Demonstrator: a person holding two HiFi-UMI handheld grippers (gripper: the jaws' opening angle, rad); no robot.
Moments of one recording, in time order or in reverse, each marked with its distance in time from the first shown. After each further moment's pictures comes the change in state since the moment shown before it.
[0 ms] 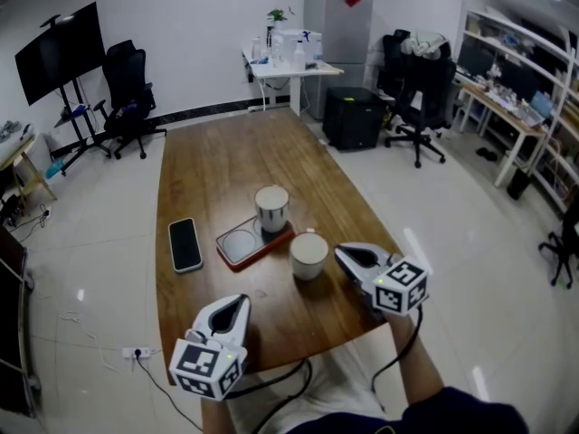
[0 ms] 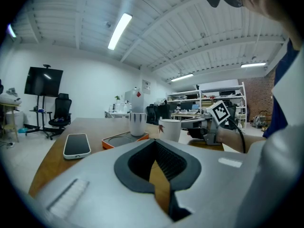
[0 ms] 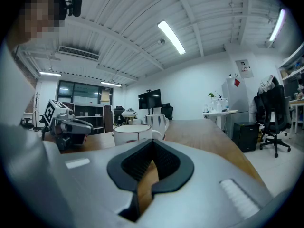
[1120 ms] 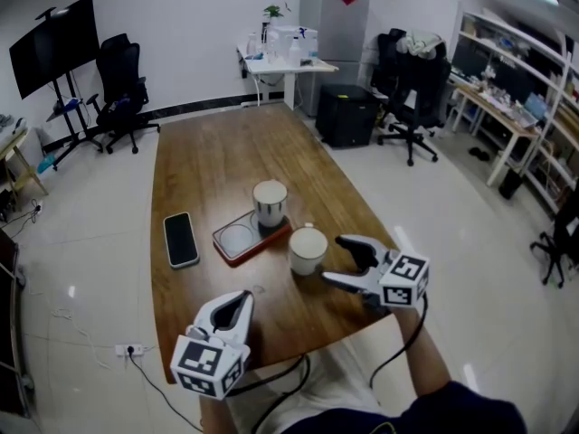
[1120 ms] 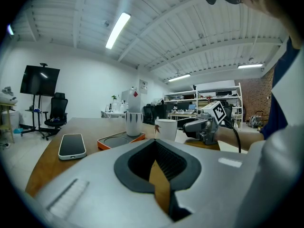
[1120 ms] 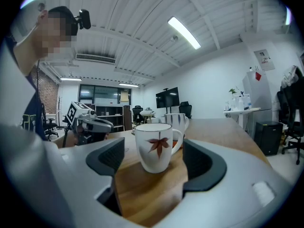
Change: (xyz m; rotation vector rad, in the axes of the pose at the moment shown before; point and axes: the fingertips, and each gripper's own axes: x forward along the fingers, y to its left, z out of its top) left arm 0.001 -0.008 0.003 0.006 0.004 -0.034; right arm -0.005 0.034 0.000 -0.050 0.016 0.240
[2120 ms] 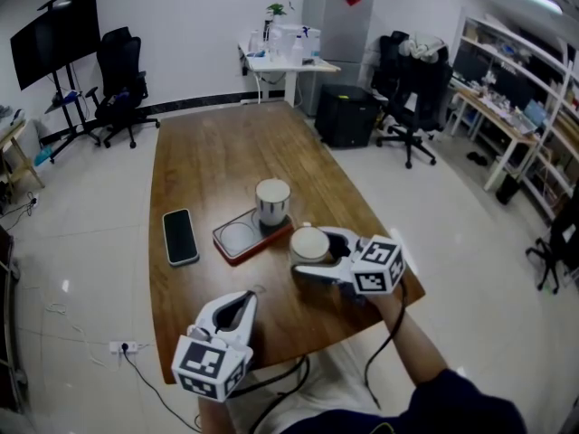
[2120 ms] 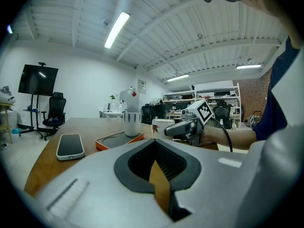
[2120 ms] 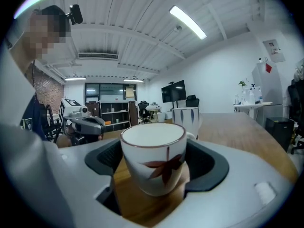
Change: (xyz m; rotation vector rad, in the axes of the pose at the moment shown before) left arm 0.000 -0.006 -0.001 -0.012 -0.002 -0.024; right arm 0.064 0.002 -0.001 0.008 0.076 0.090
